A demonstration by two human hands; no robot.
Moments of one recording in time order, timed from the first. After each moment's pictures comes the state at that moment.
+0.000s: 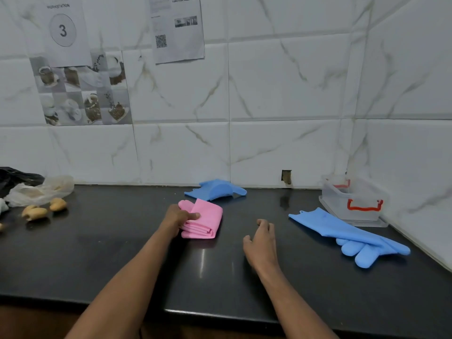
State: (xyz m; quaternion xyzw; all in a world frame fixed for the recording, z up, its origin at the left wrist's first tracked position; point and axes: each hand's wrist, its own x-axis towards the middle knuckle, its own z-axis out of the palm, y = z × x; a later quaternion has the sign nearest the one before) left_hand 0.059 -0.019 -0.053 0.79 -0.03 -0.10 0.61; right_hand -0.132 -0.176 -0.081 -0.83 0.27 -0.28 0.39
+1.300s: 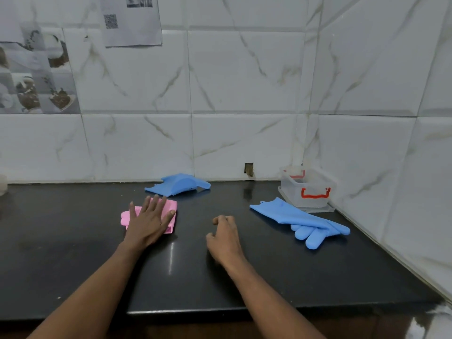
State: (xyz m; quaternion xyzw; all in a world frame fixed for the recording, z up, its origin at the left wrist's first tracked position) left_hand 0.044 -0.035 -0.095 0.94 -0.28 0.15 0.12; right_hand -0.143 -0.186 -0.082 -0.88 0.21 -0.26 0.34
